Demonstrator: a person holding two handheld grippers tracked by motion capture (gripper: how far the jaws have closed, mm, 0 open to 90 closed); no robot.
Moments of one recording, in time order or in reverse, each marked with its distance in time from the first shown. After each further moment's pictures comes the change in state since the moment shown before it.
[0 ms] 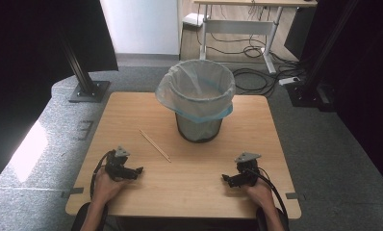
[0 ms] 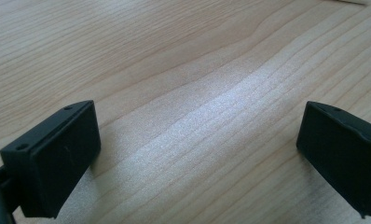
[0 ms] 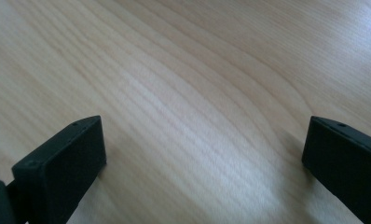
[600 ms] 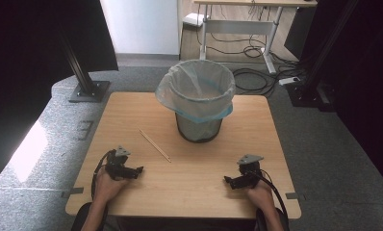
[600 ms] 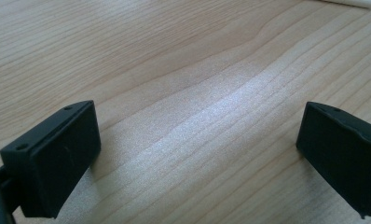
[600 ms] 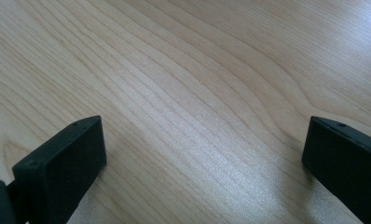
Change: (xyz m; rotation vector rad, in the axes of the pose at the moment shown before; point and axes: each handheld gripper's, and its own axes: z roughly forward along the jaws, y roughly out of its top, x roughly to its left) left arm 0.000 0.002 0.002 0.001 0.009 -0.015; right arm 0.001 -0.005 -0.005 0.000 -0.010 0.011
